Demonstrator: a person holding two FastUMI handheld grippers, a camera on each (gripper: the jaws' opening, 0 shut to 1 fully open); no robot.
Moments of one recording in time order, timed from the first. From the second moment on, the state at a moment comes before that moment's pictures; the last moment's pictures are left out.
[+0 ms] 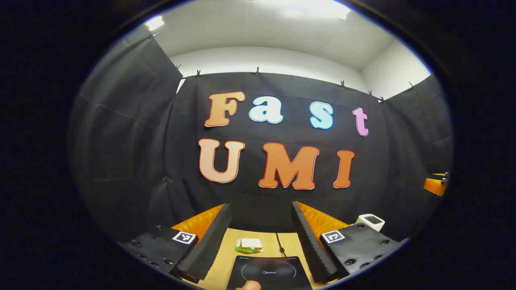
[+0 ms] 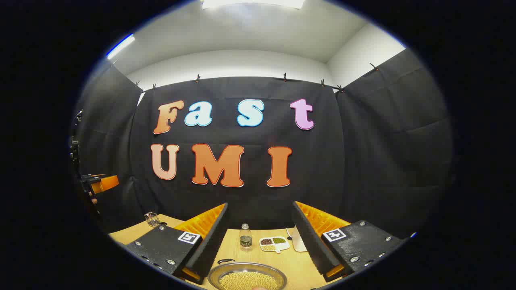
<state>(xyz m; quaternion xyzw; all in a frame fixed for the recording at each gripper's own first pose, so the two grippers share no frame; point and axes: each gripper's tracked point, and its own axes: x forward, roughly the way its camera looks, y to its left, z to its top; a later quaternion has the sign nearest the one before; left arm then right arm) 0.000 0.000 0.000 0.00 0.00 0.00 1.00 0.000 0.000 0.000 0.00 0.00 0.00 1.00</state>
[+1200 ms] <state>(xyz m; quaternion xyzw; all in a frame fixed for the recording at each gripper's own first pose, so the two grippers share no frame) -0.015 -0.012 0.018 -0.01 -0.02 -0.01 1.00 -0.002 -0.019 -0.003 0.03 0.02 0.00 1.00</state>
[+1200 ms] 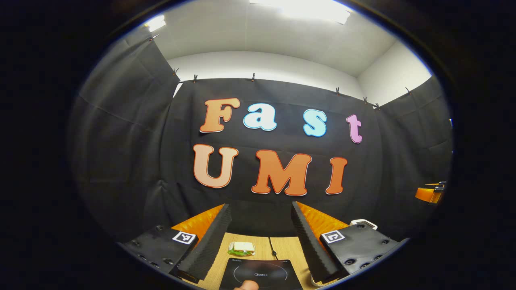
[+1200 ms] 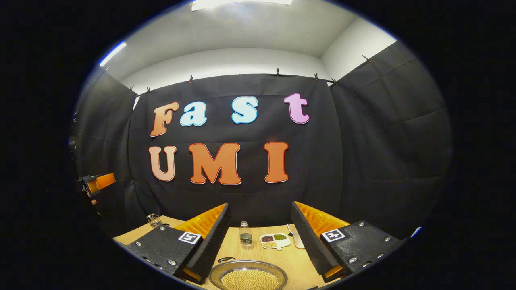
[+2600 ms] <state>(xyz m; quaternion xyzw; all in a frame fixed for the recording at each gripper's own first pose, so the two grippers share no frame) -0.015 0.002 0.016 -0.02 -0.03 0.03 1.00 -0.008 -0.021 -0.089 0.02 0.10 0.01 0.99</state>
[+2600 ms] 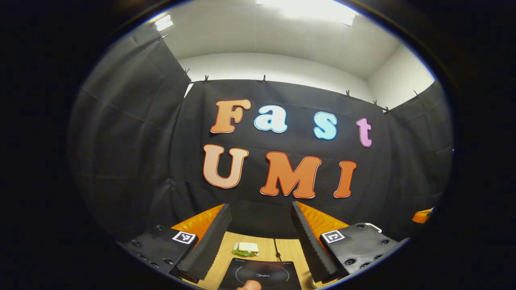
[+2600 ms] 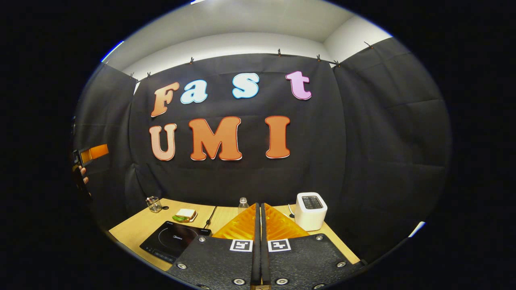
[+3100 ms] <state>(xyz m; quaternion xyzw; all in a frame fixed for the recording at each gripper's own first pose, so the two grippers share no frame) -0.016 0.009 0.015 -0.03 -0.04 0.03 1.00 -0.030 -0.027 -0.156 0.02 0.15 0.01 0.99</state>
